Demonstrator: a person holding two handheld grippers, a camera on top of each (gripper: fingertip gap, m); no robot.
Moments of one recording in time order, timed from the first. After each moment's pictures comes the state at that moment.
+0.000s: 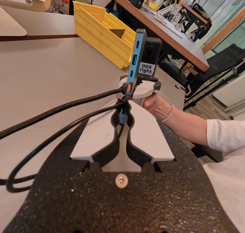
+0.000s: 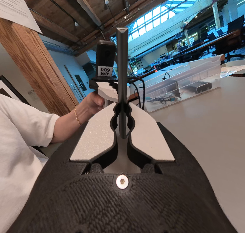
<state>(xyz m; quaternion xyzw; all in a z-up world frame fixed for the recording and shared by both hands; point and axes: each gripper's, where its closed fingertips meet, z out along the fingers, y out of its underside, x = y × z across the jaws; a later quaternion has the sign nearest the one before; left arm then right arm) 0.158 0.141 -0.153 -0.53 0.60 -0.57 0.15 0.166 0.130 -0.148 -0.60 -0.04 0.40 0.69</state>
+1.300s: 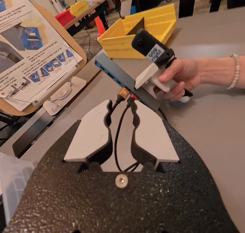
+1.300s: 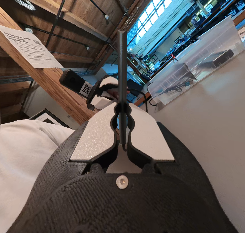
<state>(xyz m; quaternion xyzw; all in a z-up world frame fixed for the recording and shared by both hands) 0.158 0.152 -0.137 -0.38 0.73 -0.38 0.43 0.187 0.128 -0.154 -0.58 0.05 0.54 0.61</state>
